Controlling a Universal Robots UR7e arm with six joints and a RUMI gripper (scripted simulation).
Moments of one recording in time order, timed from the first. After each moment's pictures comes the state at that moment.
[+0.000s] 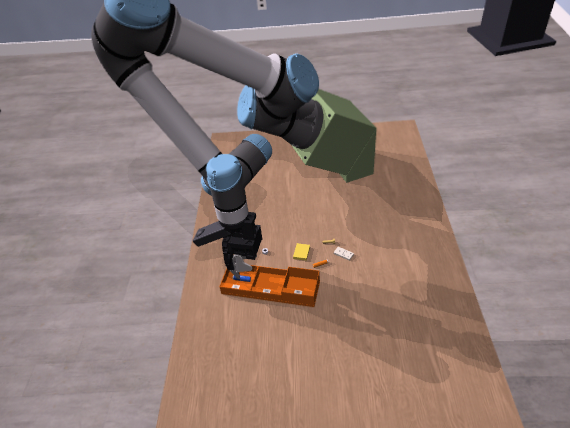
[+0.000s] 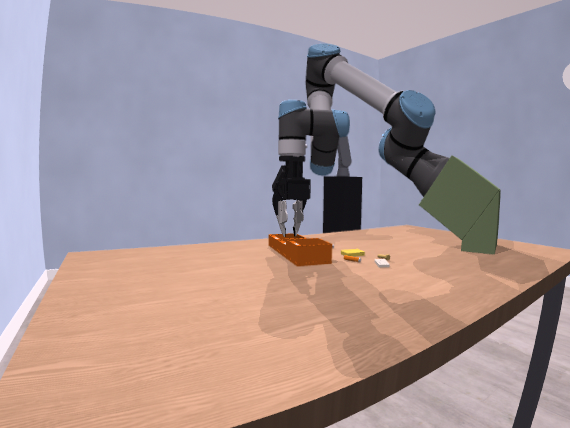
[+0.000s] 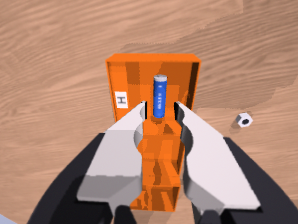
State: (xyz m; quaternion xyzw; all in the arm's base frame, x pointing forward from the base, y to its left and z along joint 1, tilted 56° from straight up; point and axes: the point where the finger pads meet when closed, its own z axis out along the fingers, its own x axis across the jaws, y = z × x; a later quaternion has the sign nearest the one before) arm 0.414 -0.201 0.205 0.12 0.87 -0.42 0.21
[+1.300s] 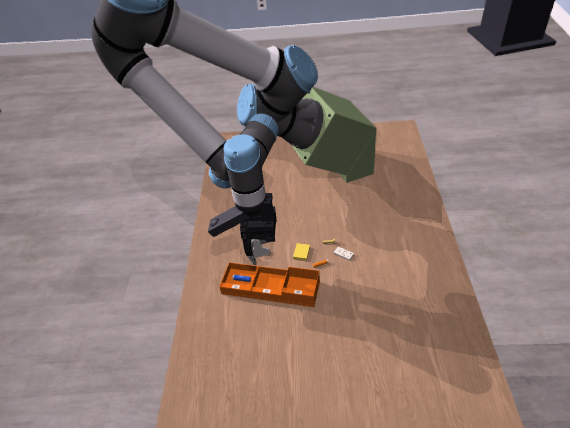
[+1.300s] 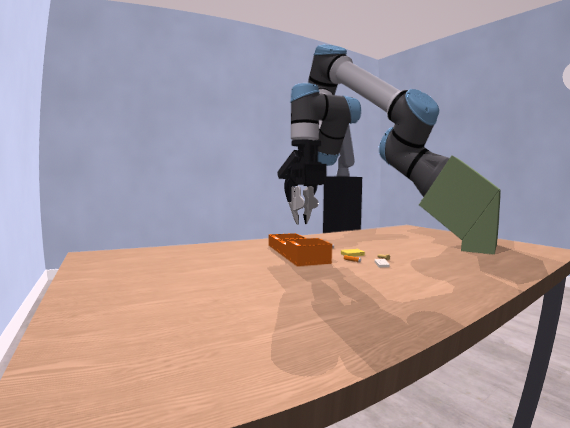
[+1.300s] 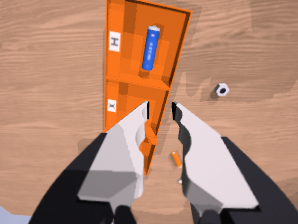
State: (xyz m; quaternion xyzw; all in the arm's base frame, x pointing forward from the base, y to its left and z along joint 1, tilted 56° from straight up) arm 0.403 -0.143 0.189 0.04 0.88 -0.44 0.17
